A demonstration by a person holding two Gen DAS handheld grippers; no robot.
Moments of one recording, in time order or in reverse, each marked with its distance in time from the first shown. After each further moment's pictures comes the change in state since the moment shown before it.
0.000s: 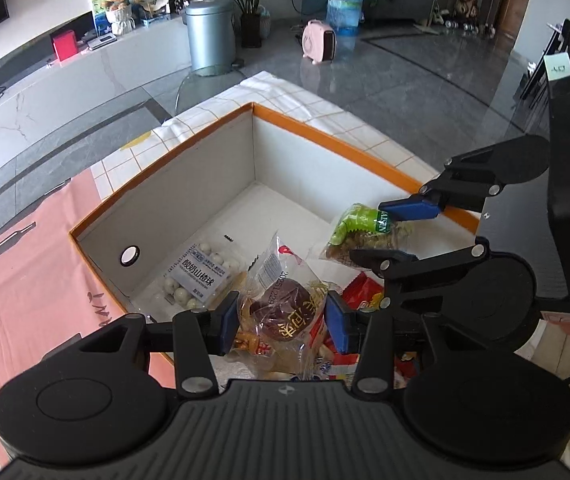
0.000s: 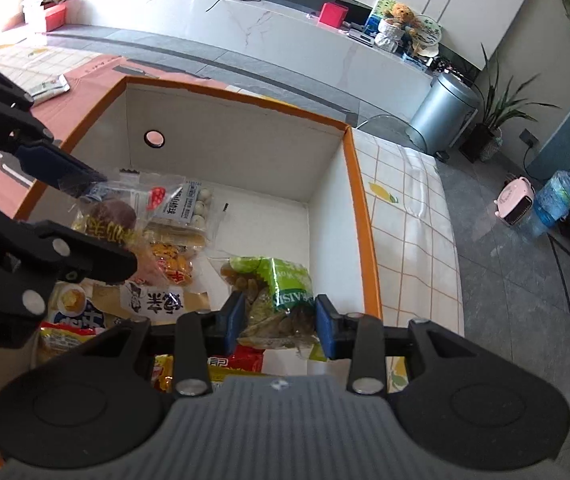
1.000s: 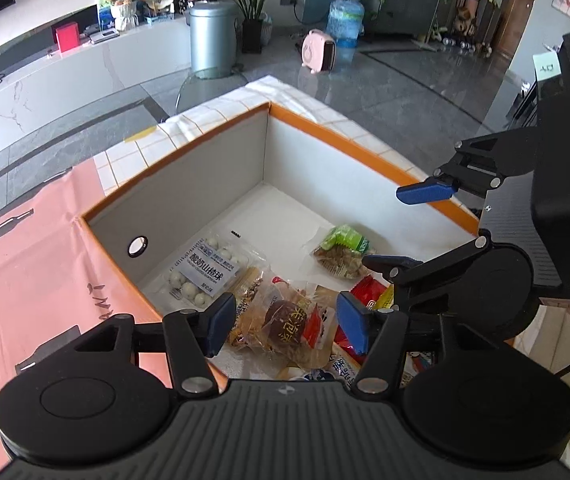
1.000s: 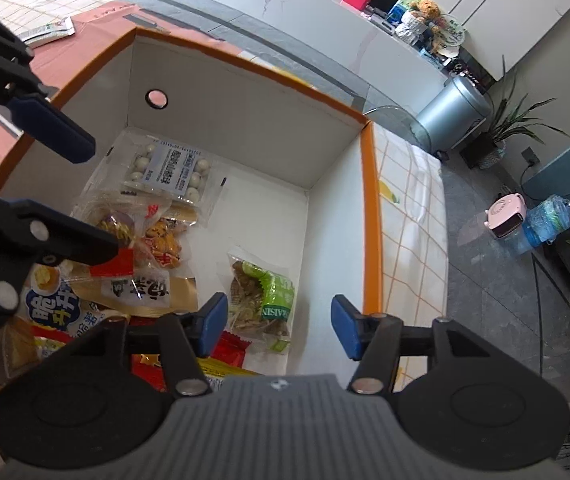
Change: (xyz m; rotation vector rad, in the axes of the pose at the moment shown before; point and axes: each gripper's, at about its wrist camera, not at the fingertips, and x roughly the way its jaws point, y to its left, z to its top) left arm -0.015 0.021 -0.009 -0.058 -0.051 -0.052; right arm -0.001 0.016 0.013 -0.109 0.086 -0.078
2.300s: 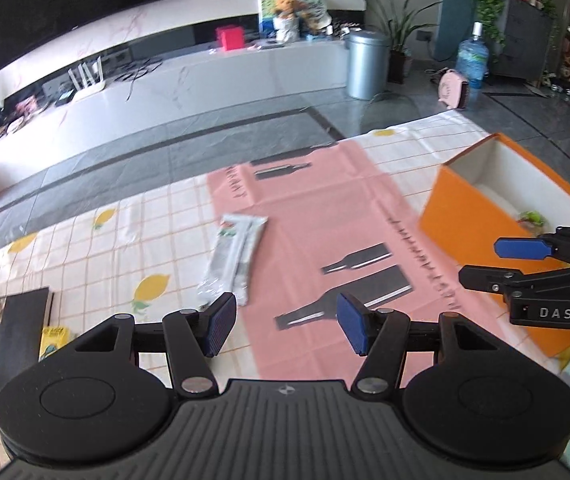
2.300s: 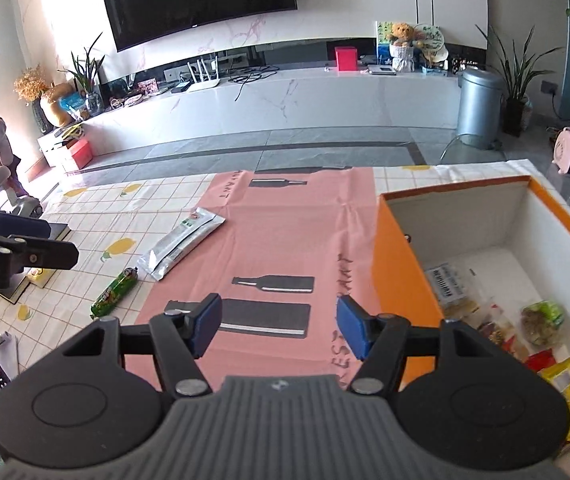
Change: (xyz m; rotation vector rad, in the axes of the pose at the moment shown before) left arm -0.174 0.209 -0.108 -0.169 -0.055 0.315; right arm -0.078 0.185 0.084 0.496 -0.283 0.308
